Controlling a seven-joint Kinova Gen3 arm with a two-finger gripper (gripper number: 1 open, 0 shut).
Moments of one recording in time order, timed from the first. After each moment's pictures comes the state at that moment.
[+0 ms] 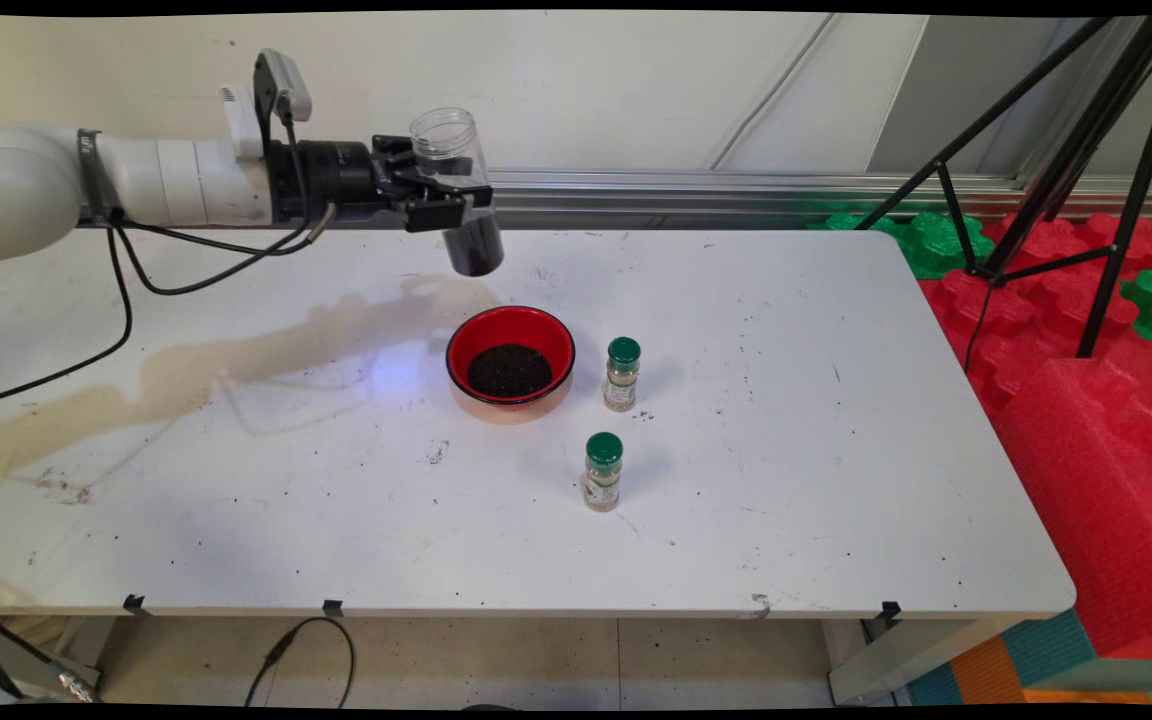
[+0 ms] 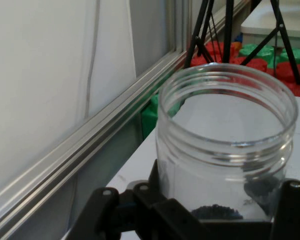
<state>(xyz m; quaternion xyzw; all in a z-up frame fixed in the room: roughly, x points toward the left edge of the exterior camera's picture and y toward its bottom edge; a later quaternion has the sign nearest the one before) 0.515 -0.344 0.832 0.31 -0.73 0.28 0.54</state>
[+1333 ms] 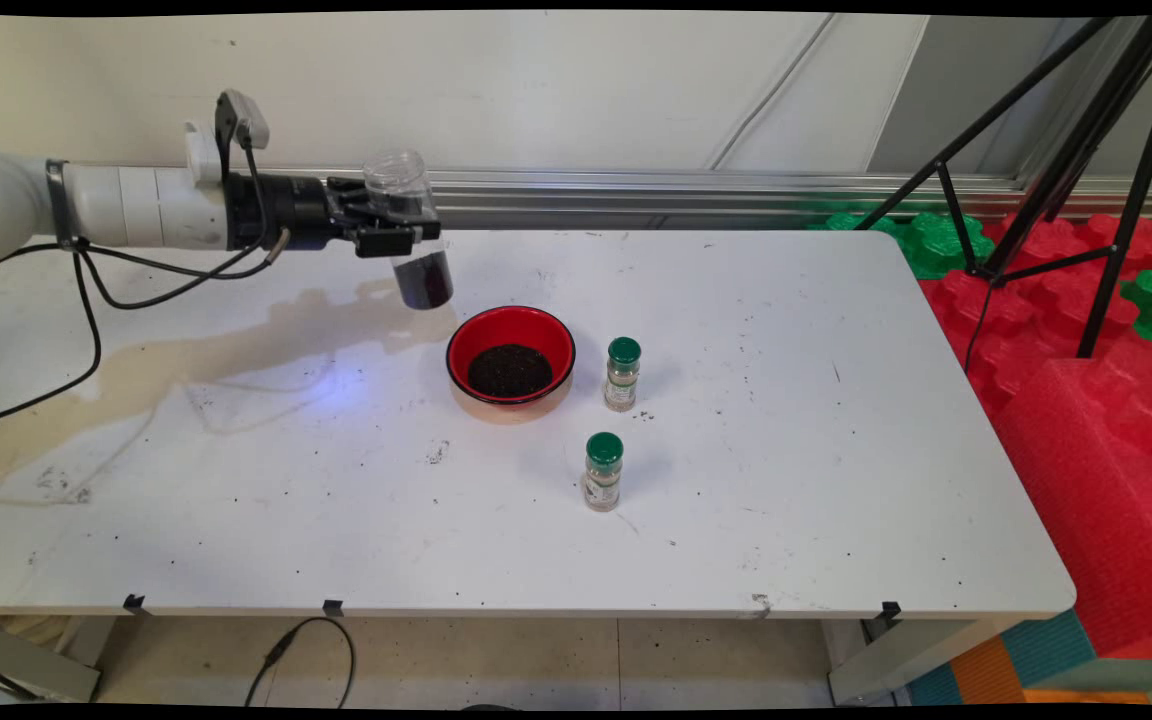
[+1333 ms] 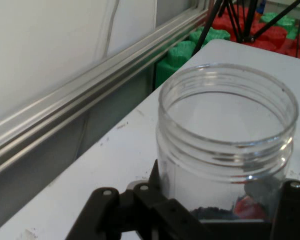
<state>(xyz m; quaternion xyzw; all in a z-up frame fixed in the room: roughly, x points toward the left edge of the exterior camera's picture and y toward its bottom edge) 0.570 -0.330 0.800 0.38 -0.73 0.24 0.52</state>
